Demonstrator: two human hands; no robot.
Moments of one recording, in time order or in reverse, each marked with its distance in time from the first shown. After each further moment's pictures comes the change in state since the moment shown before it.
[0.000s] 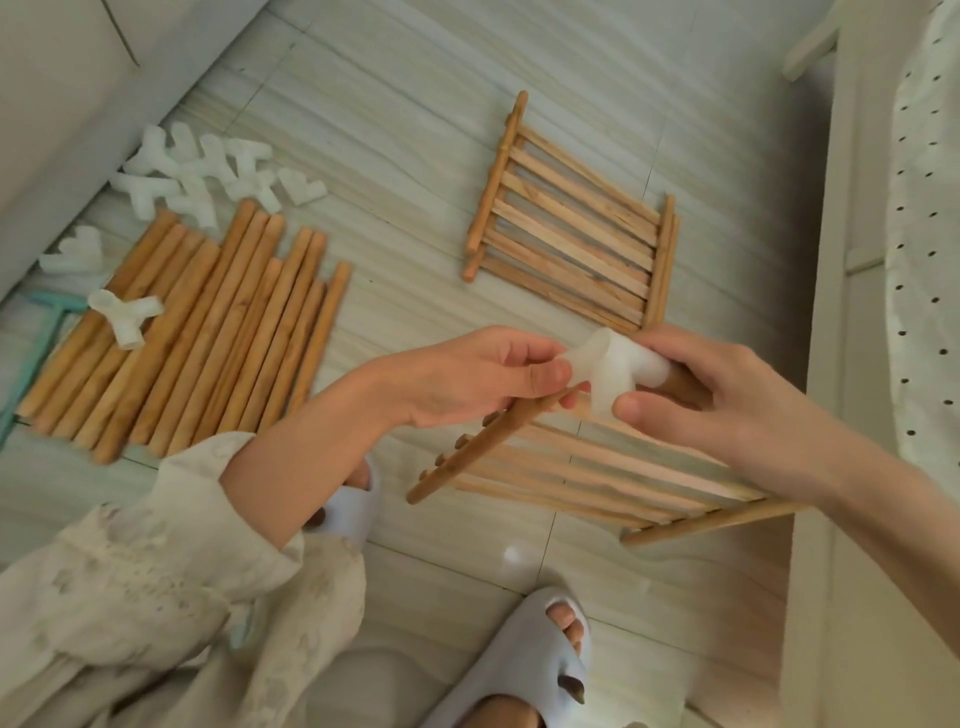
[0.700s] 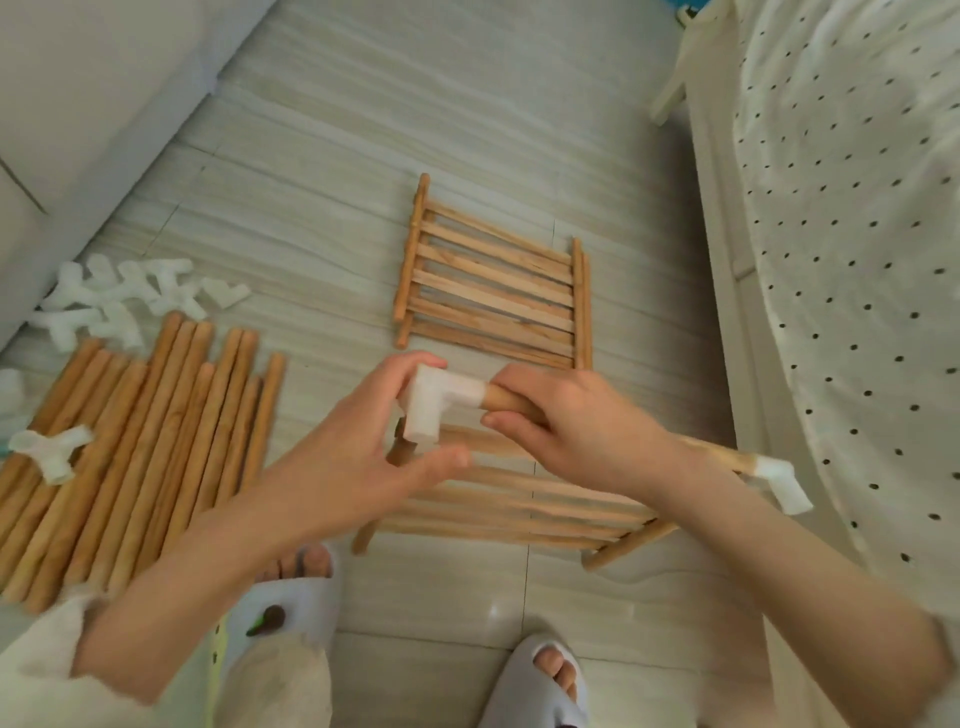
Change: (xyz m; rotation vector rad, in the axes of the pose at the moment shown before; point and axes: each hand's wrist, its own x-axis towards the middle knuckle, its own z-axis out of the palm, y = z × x) left_hand -0.037 0.020 0.014 0.687 0.490 0.097; right_hand 0.022 0.013 0.017 -0.365 0.163 -0.205
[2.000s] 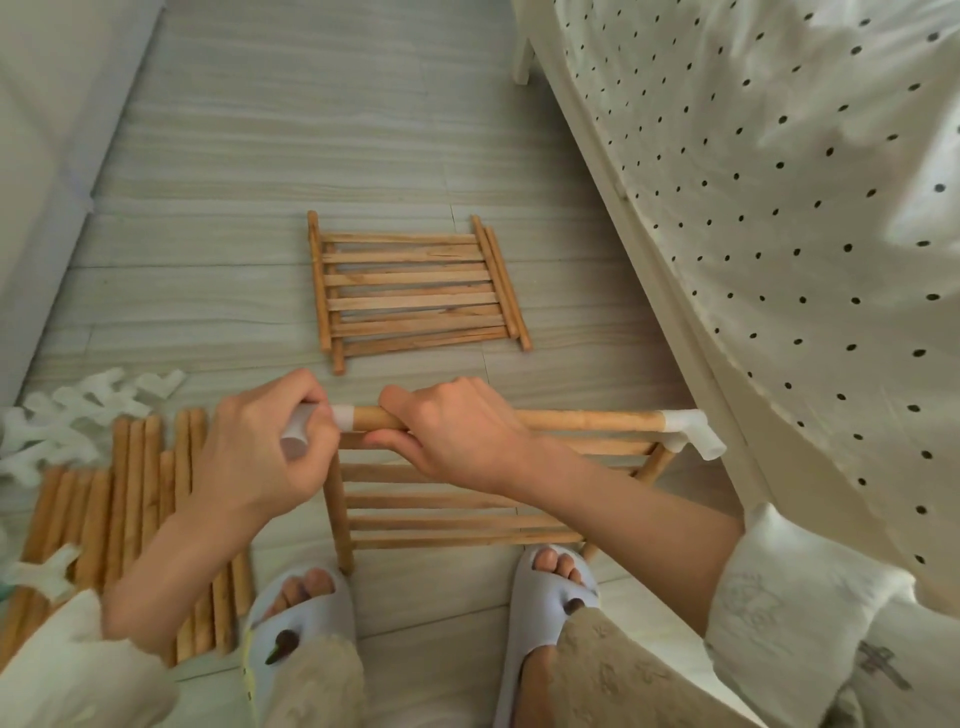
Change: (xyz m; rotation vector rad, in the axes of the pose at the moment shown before) left_hand 0.006 0.026 0.005 0.615 0.249 0.469; right_hand -0.033 -0.020 0.031 -0.052 0.317 -0.022
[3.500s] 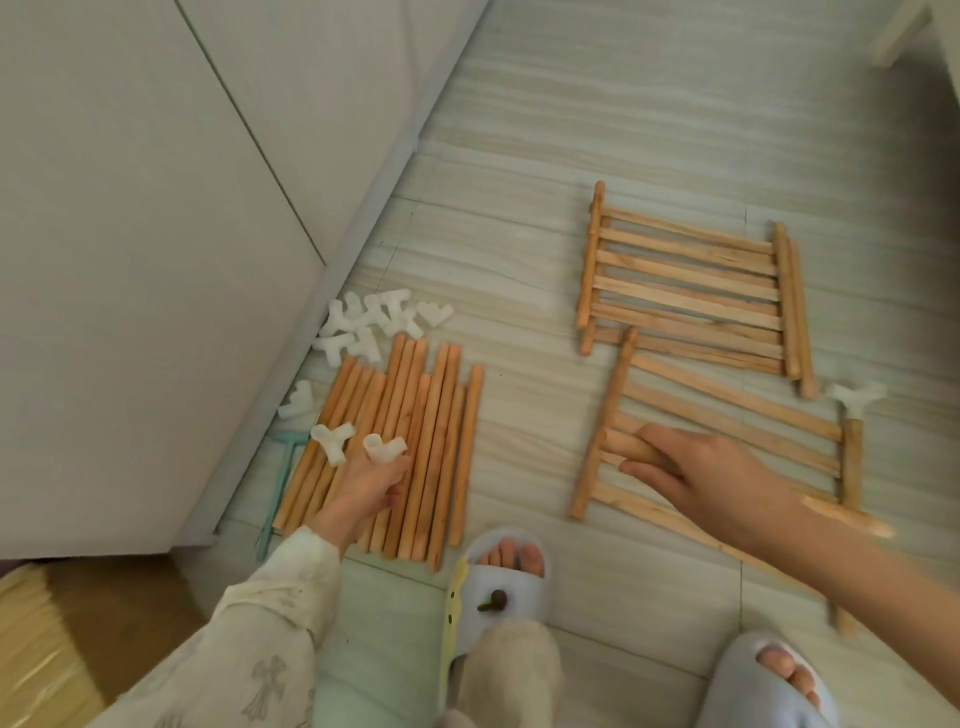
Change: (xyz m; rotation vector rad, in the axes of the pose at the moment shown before) left_hand -0.156 -0.177 0.003 -0.651 0.113 -1.542; right_hand 0.026 0.014 0.081 0.115 -0.240 0.031
